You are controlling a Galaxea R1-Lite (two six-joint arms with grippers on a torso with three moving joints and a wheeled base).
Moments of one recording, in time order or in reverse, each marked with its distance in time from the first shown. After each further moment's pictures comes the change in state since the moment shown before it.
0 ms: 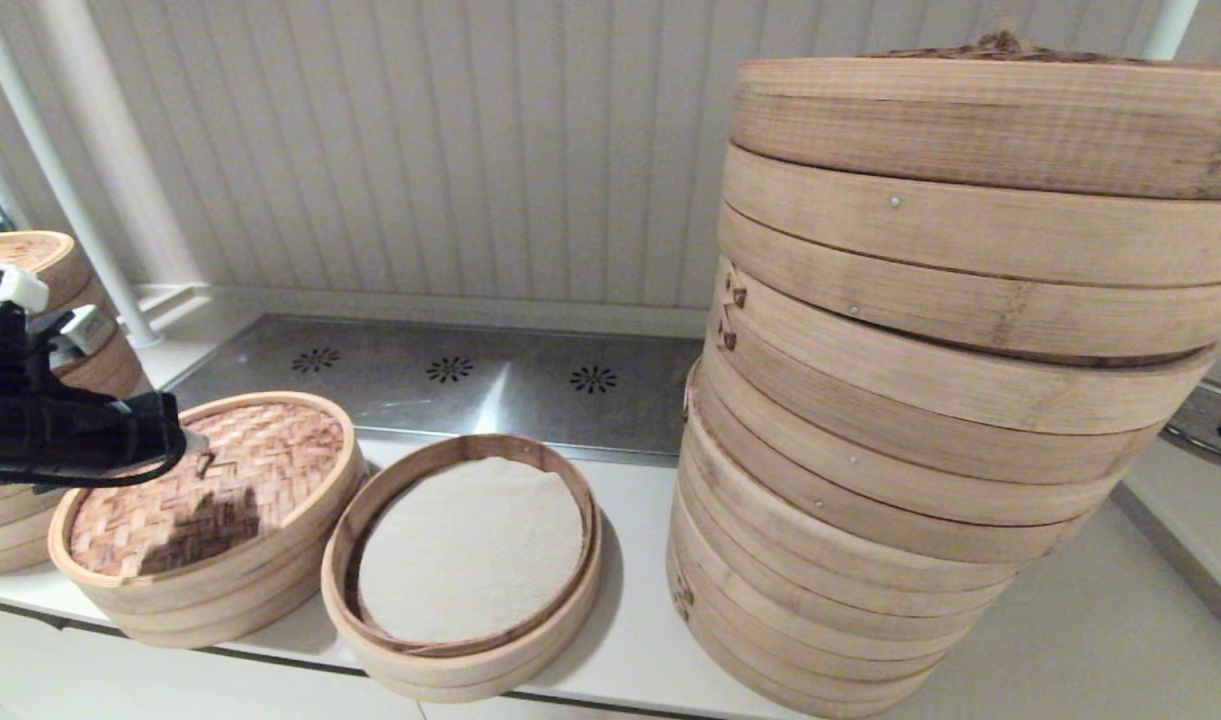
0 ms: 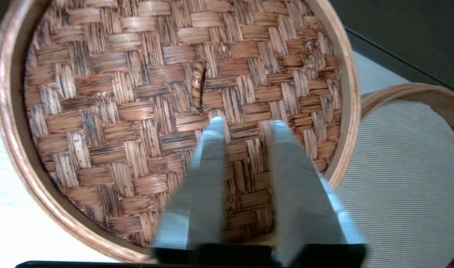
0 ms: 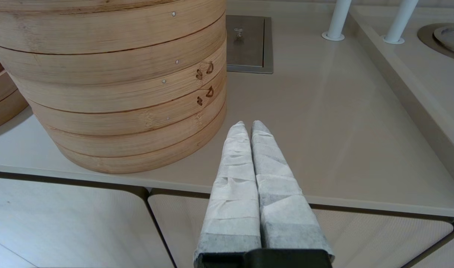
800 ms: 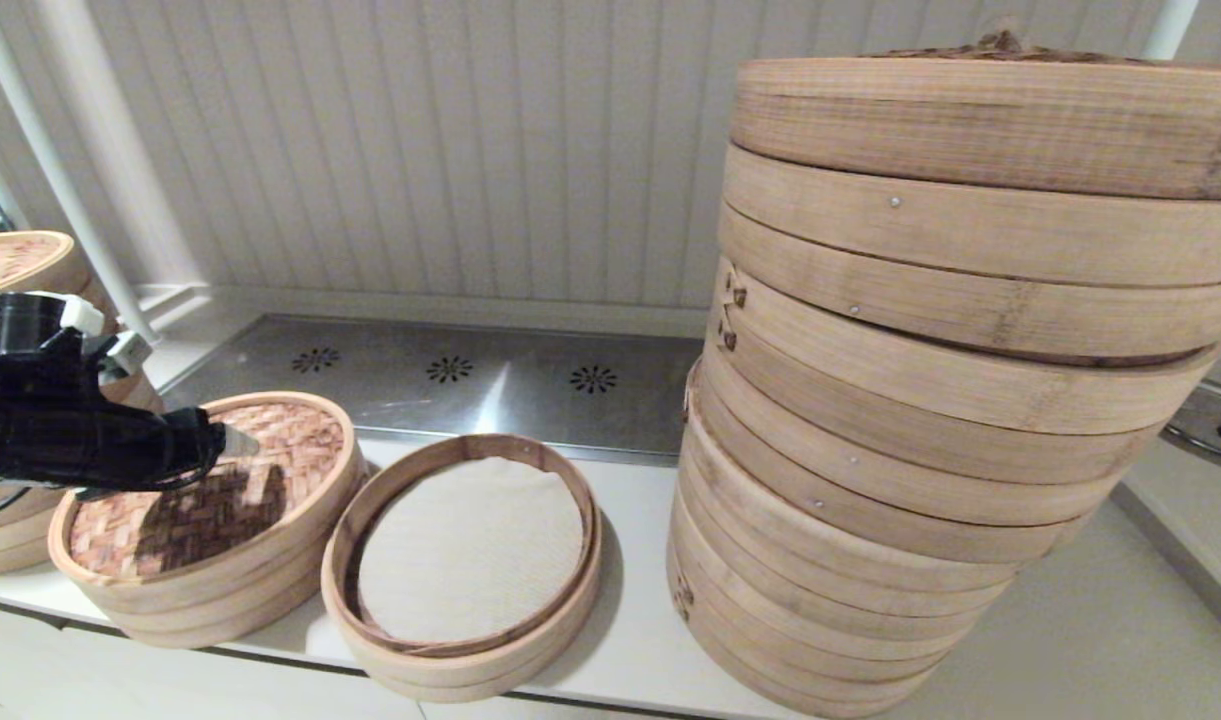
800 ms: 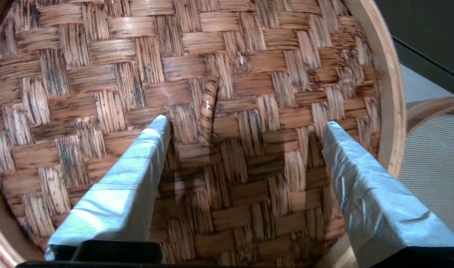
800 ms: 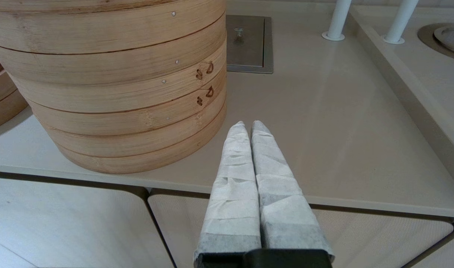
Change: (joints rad) left arm 0.007 0.137 -0.008 -0.086 0.002 -0.003; right arm 0.000 0.000 0.000 0.000 0.000 0.000
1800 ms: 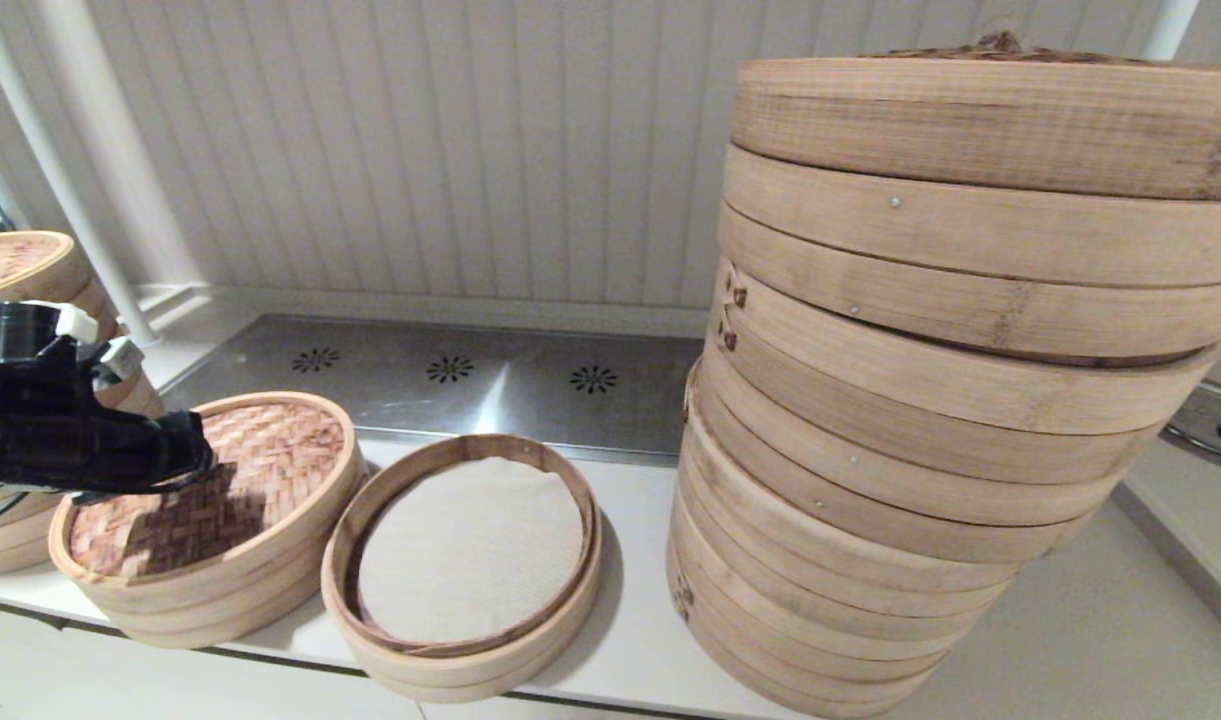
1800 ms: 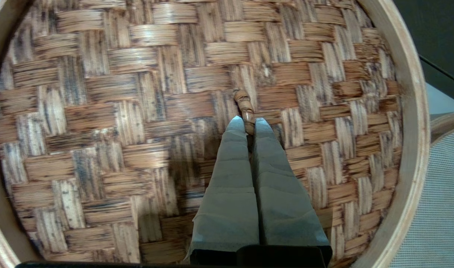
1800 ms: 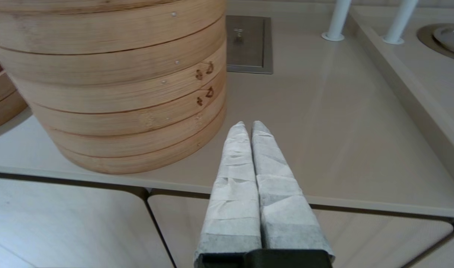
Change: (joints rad) left arm 0.035 0.025 0.010 -0.034 -0.001 0.001; right arm 0.000 0.000 0.000 0.000 0.000 0.000
